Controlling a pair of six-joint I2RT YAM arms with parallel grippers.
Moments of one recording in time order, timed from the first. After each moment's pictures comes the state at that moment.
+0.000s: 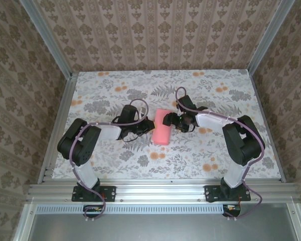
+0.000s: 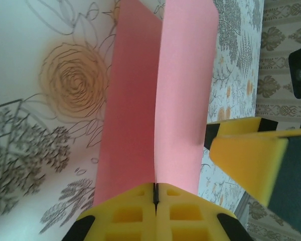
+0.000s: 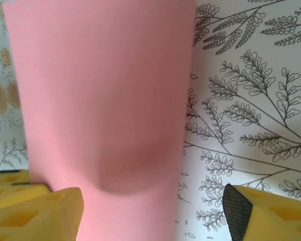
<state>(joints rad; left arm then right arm) -0.57 1.78 0.79 0.30 0.60 -0.92 0.45 1.76 1.07 -0.36 -0.27 0.73</state>
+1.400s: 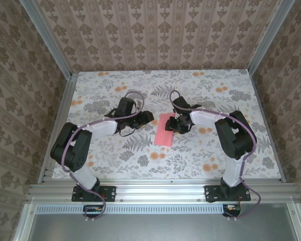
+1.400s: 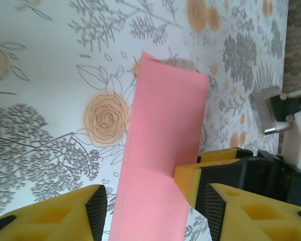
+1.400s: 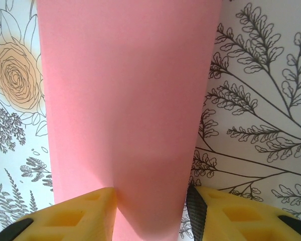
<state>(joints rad) -0.53 1.67 0.90 0.00 0.46 -0.83 0.47 1.88 1.15 -0.51 -0.24 0.65</state>
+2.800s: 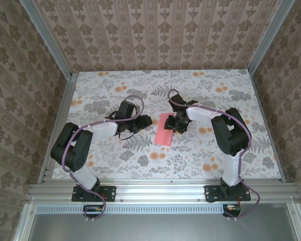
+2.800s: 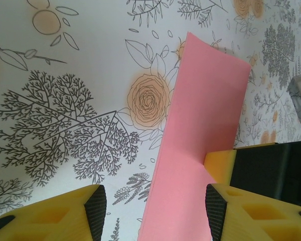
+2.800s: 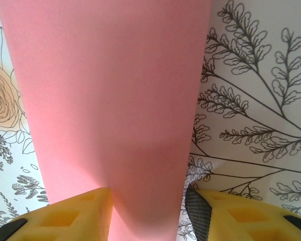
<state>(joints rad) -0.54 1.68 0.86 -0.04 0.41 -0.83 0.47 1.96 1.27 -0.64 -0.21 0.72</state>
